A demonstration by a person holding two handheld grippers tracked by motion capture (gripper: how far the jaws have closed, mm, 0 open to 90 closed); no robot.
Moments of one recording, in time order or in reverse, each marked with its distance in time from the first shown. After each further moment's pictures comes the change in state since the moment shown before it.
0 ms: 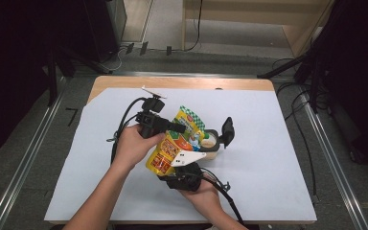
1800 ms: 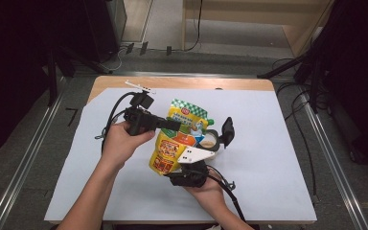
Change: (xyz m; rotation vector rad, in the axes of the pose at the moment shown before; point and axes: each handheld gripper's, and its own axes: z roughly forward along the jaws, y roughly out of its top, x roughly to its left) left arm -0.016 -0.001 -0.041 -0.050 -0.108 0.104; right arm -0.009 0.003 -0.014 -0.077 -0.067 -0.014
